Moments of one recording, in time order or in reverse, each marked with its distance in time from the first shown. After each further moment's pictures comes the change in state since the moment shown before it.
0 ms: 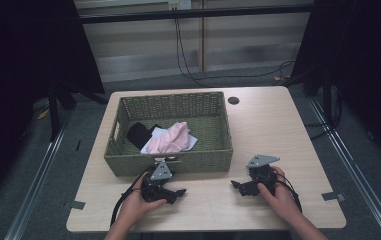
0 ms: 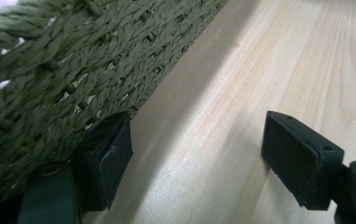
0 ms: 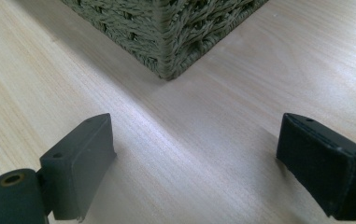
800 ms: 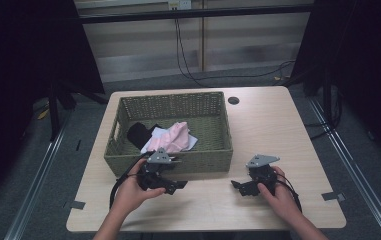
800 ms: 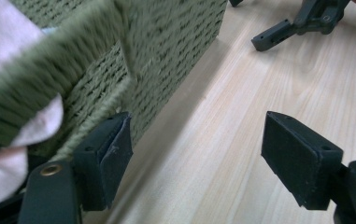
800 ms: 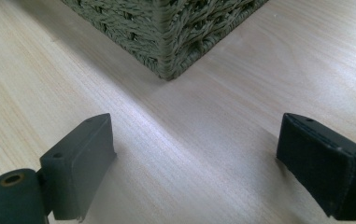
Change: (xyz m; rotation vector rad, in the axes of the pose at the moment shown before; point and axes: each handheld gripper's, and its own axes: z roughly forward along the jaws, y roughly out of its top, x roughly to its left) left arm 0.001 0.056 -0.039 0.023 -0.079 -0.068; right arm 0.000 0.000 0.000 0.000 0.002 0.000
